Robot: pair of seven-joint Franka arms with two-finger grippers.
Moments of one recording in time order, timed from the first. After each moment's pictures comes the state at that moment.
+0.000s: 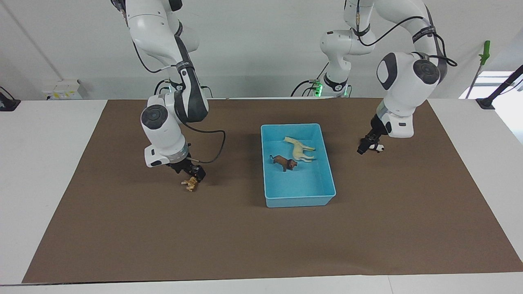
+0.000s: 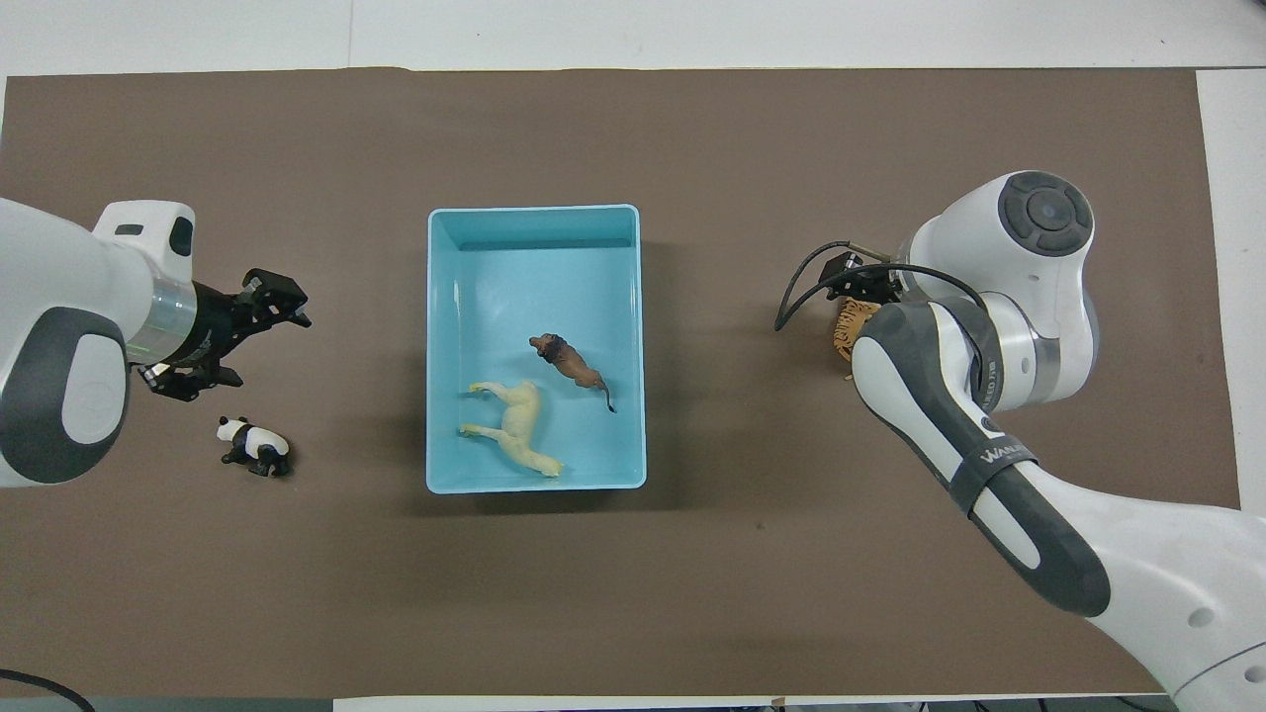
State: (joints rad) left arm -0.03 0.01 -0.04 -2.06 -0.09 2.04 -0.63; right arm 0.18 0.32 0.00 -1.95 0.06 2.27 0.61
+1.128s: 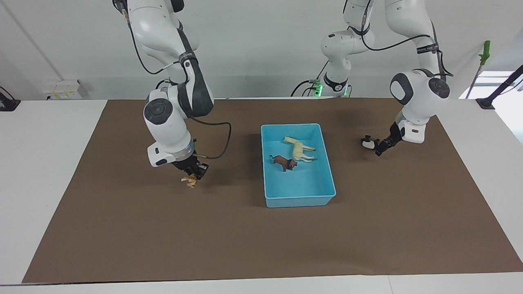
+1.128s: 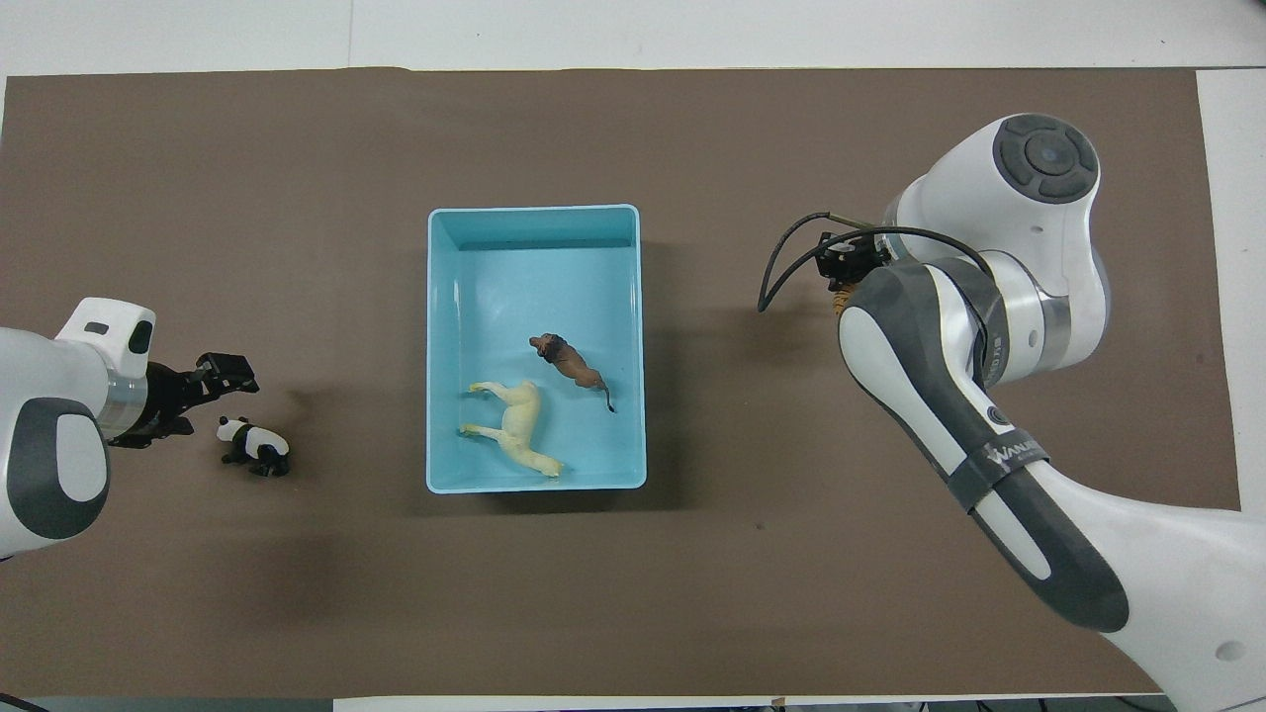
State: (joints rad) left arm 0.15 0.01 -0.04 -2.36 -0.09 2.36 -0.31; right arm 0.22 0.31 0.05 -1.73 0.09 2.07 0.59
